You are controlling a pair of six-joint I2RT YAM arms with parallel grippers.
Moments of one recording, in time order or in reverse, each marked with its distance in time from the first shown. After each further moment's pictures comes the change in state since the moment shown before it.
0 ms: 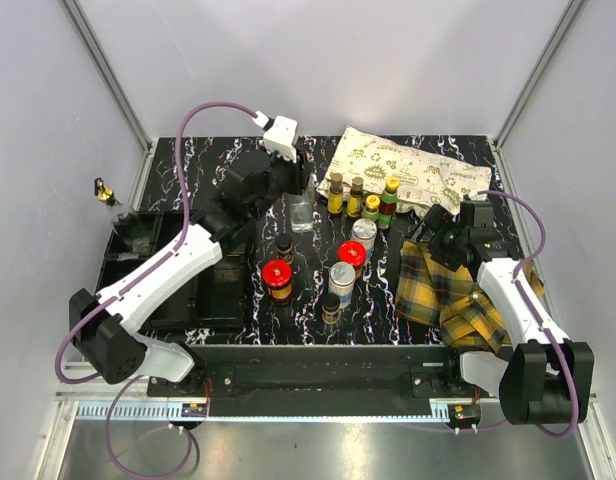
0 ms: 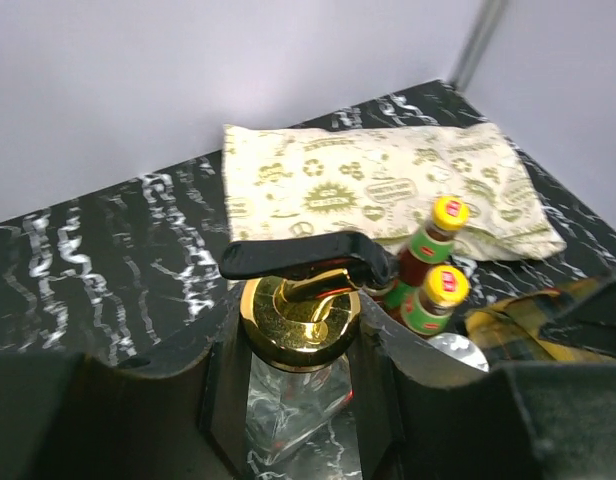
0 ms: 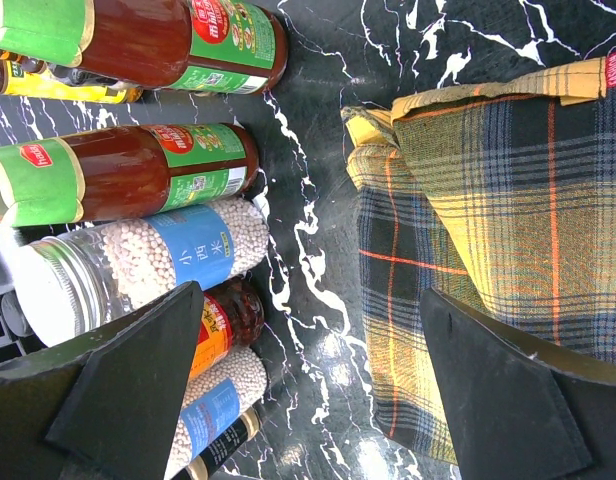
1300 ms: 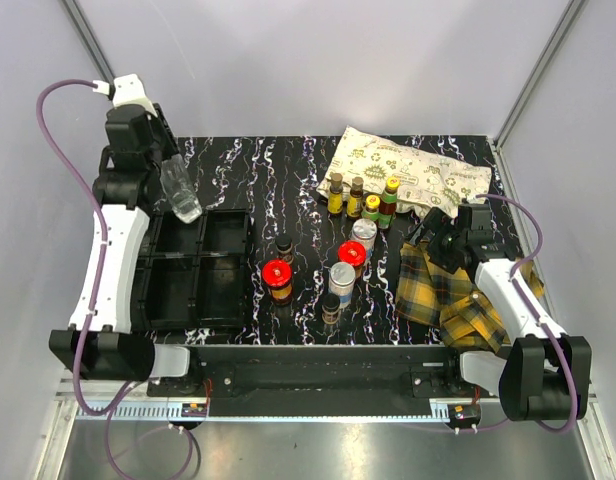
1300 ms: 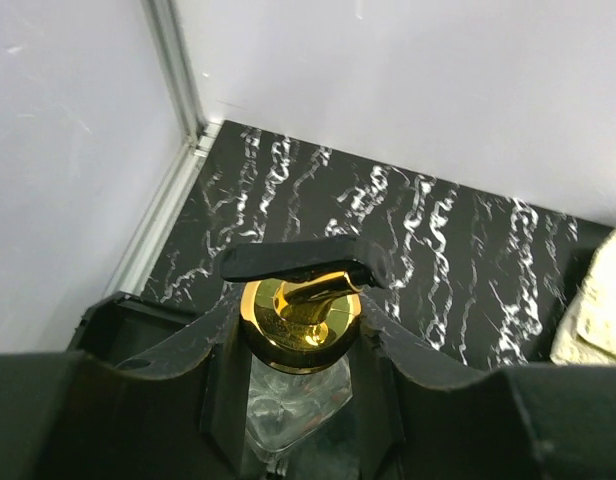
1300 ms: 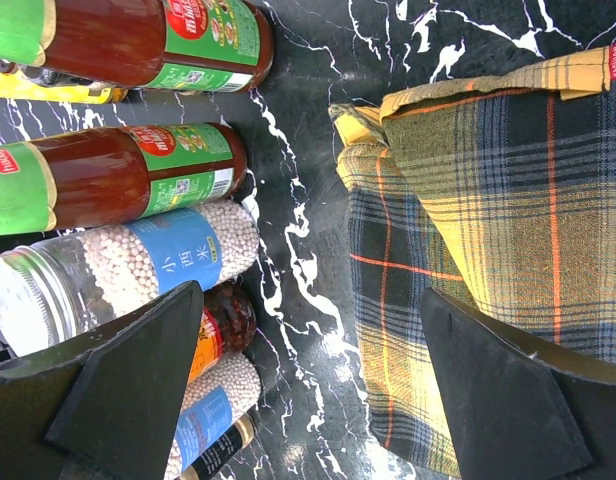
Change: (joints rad) left arm 0.639 -0.057 0.267 -0.475 -0.119 -0.066; right arm 0.000 0.015 -0.037 0.045 0.000 0.011
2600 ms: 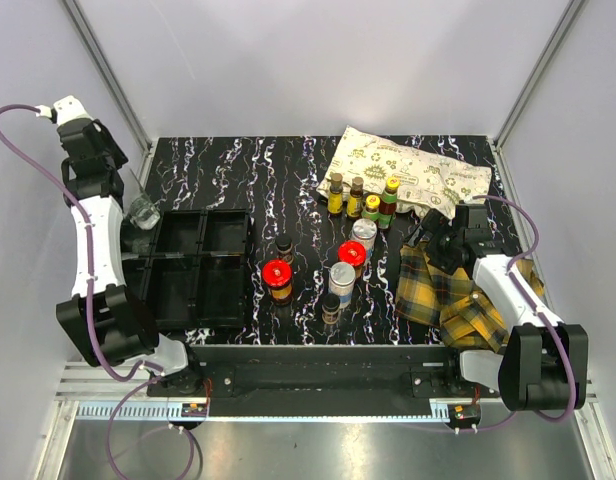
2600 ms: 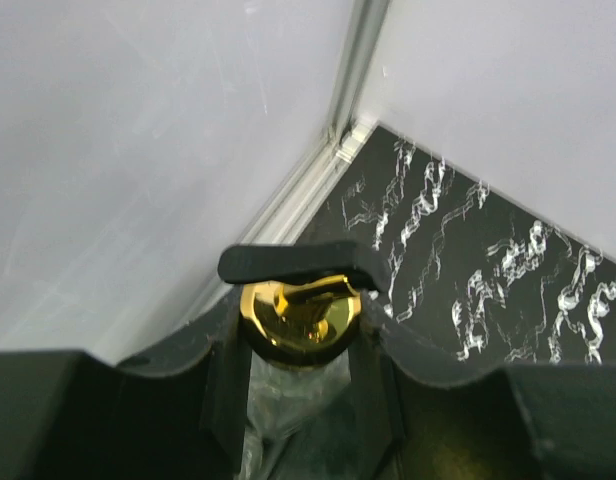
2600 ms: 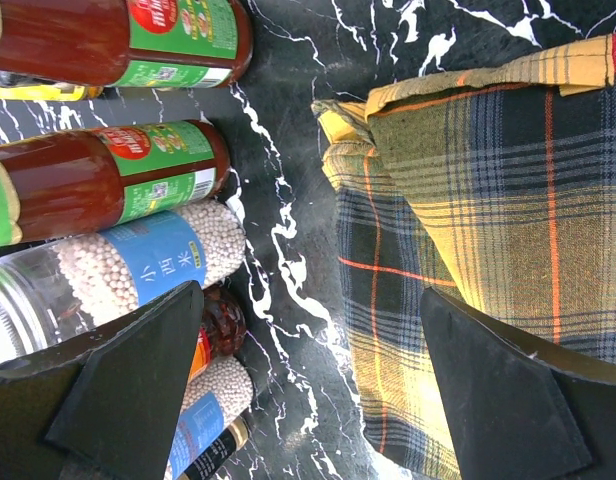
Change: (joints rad) left arm 0.379 0.137 -0.092 0.187 0.095 -0.013; right arm 0.000 0.051 0.000 0.008 0.000 0.000
